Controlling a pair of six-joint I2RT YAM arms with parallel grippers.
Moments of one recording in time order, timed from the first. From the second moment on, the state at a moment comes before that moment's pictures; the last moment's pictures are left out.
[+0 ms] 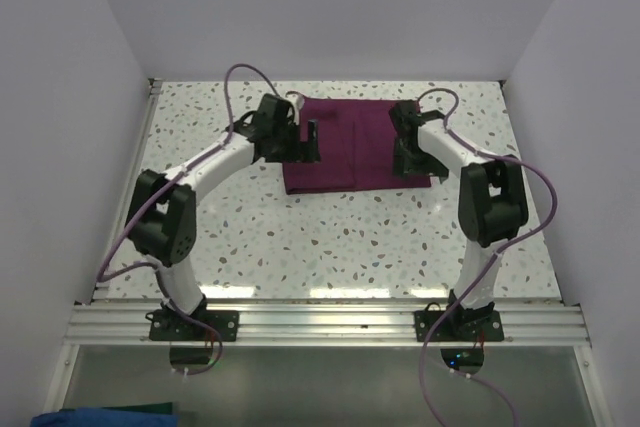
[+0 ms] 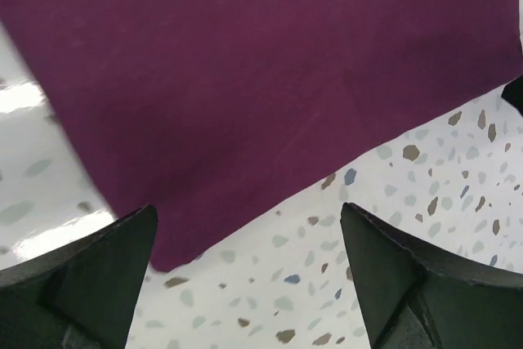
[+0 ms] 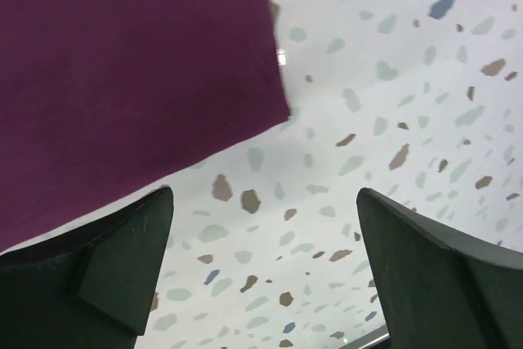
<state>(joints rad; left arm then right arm) -0.44 1.77 1.37 -0.44 0.16 -0.41 0.30 1.93 1.48 -0.94 0.47 0.46</state>
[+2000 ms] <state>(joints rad) -0.33 1.42 1.00 -0.70 -0.30 -0.56 0.19 2.41 2.34 -0.94 0.18 0.49</state>
